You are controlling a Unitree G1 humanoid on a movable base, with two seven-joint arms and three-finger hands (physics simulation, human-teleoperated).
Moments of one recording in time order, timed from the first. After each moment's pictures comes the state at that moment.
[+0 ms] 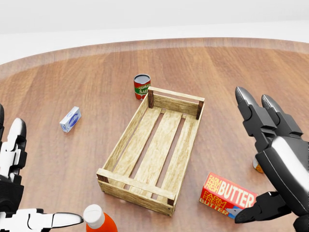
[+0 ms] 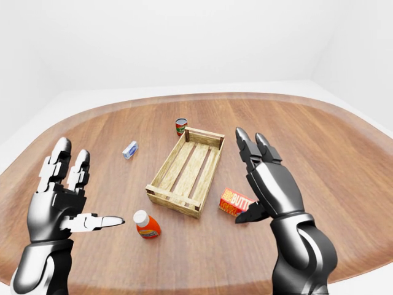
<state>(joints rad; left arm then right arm) 0.26 -0.03 0.19 -0.67 -0.12 0.09 -0.20 0.07 -0.07 -0.22 -0.83 -0.91 0.09 0.69</state>
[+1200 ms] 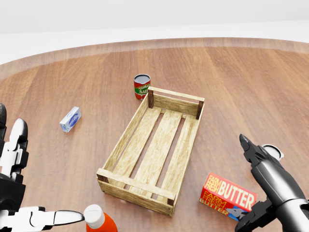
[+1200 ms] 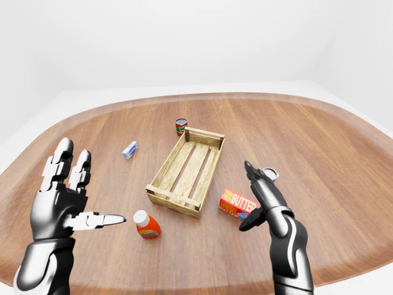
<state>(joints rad) 0.25 -0.02 0.18 -0.65 -0.11 0.09 -0.19 0.03 -0.18 -0.25 -0.18 -0.81 0.09 0.50</state>
